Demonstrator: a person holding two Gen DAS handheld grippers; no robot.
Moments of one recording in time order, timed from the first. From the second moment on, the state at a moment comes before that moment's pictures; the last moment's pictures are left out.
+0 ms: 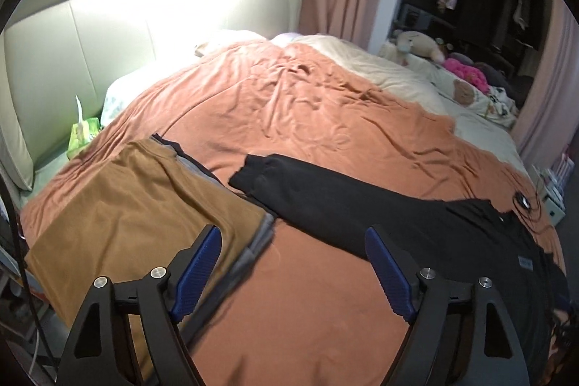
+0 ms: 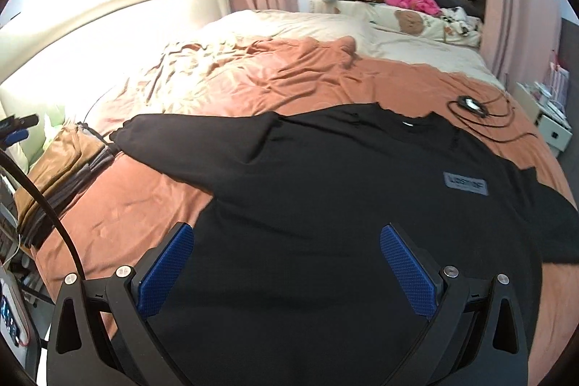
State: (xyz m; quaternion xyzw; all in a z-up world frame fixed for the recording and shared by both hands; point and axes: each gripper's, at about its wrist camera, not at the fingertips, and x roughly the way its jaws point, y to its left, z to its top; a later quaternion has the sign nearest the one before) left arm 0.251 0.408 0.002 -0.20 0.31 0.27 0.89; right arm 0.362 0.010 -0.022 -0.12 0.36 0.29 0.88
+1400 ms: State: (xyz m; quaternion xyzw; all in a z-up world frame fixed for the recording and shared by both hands) left arm 0.457 0.545 -0.186 -0.18 0.55 0.35 0.74; right arm 0.520 0.110 -0.128 -0.05 0.44 0.33 0.83
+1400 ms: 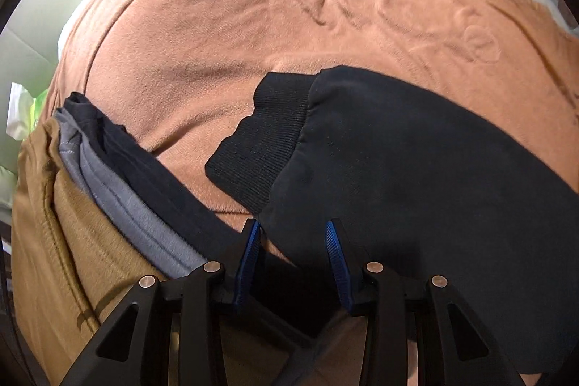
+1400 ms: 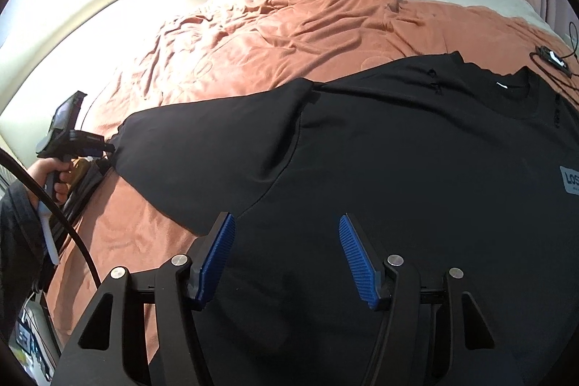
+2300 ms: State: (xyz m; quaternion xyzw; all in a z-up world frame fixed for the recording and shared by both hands) left arm 0.477 0.421 0.016 -0.11 0.43 0.30 0.84; right arm 0.498 0.043 -0.079 -0.02 0.44 0.29 0.85
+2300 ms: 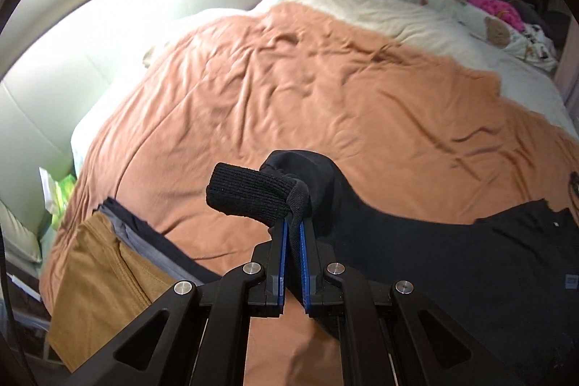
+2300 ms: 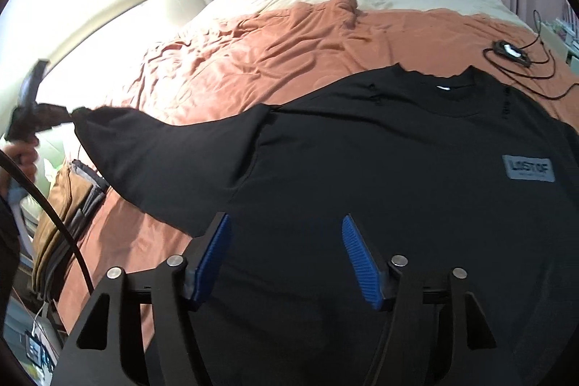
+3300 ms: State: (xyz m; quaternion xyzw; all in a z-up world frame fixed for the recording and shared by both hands) left arm 0.559 0.141 0.178 -0.03 0.37 0.12 0.92; right arm 0.485 -0.143 -0.089 0.03 0.47 0.21 0.86
